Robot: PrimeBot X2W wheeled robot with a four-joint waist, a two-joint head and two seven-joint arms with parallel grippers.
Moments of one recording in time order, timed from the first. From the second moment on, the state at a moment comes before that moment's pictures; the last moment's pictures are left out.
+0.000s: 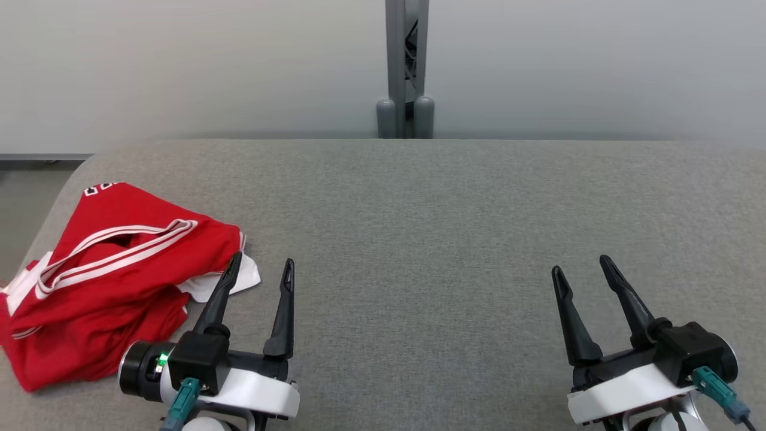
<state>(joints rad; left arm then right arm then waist) -0.06 0.05 -0.20 0.10 -0.10 0.06 -0.26 -0.07 -0.05 0.13 0.13 0.14 0.13 -0.26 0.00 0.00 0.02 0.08</state>
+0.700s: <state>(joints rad) -0.05 0.05 -0.19 0.07 -0.12 0.09 -0.26 -0.06 -0.05 0.17 0.12 0.13 0.13 -0.26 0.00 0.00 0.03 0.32</state>
